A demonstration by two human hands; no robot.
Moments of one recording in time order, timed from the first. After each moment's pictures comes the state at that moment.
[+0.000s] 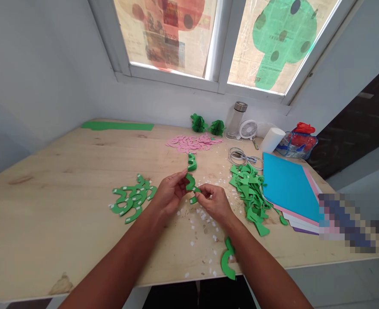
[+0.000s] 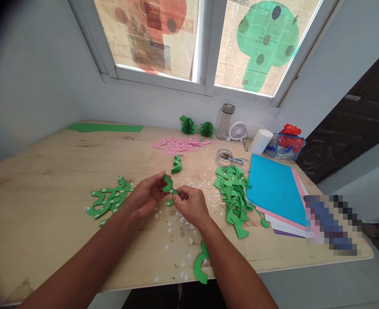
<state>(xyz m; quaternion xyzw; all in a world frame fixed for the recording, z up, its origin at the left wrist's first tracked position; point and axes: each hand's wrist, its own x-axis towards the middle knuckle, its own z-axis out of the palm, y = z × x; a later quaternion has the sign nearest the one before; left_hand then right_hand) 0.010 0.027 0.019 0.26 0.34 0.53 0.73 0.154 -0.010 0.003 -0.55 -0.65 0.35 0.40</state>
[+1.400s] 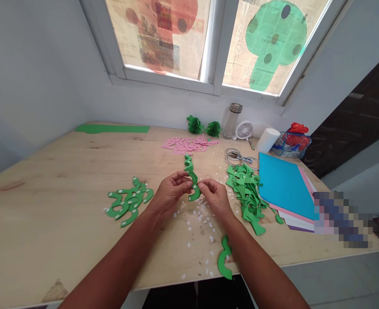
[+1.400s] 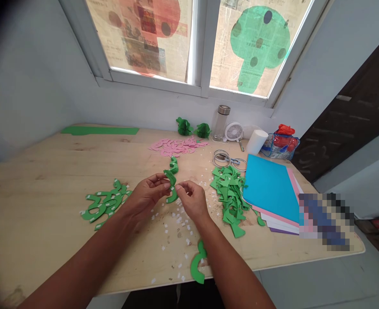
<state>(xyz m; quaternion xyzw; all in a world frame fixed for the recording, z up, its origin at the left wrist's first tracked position) 0.014 0.026 0.014 0.35 0.34 0.51 0.71 0.159 -0.005 0.005 -0.53 -0.55 0.39 0.51</state>
